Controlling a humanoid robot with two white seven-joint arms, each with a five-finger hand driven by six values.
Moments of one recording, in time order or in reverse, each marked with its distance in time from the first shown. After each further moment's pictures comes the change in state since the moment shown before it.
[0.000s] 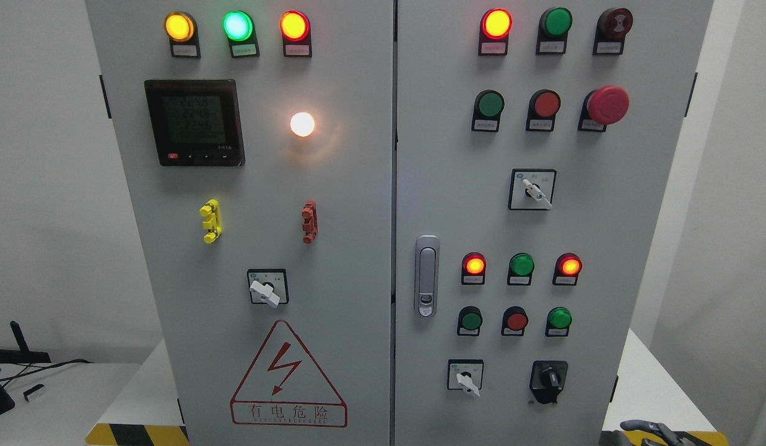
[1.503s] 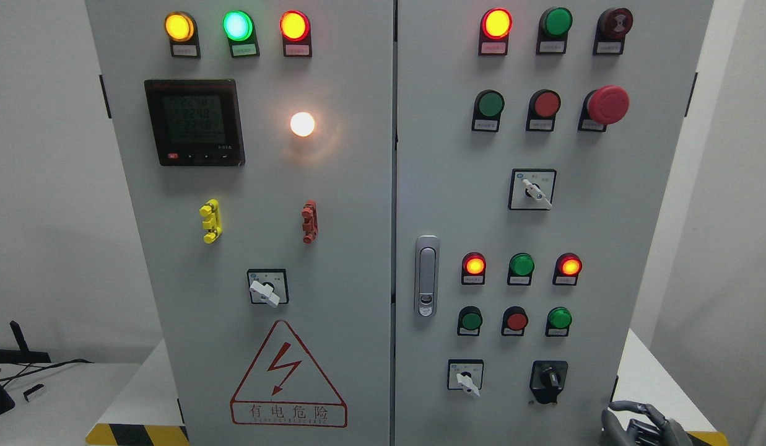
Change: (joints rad) left arm 0.000 0.000 0.000 0.000 0.000 0.000 0.000; right arm -0.073 0.013 0.031 0.002 0.002 0.055 -0.027
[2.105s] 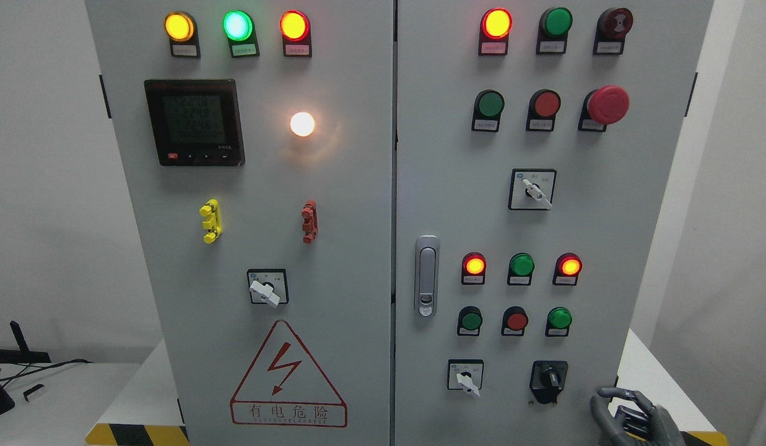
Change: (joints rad) left arm 0.000 0.000 0.000 0.000 0.000 0.000 0.000; right arm -0.037 0.015 0.036 0.008 0.007 0.020 -0.028
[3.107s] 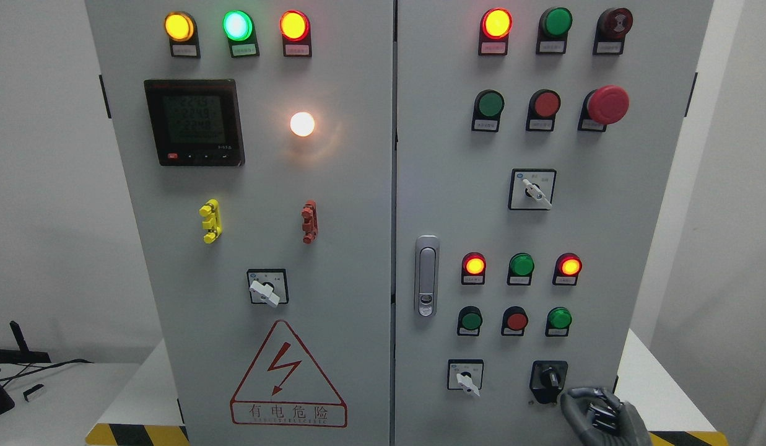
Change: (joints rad) left arm 0.000 0.000 0.000 0.000 0.000 0.000 0.000; right arm -0.017 0.049 0.052 0.022 0.001 0.000 -0.022
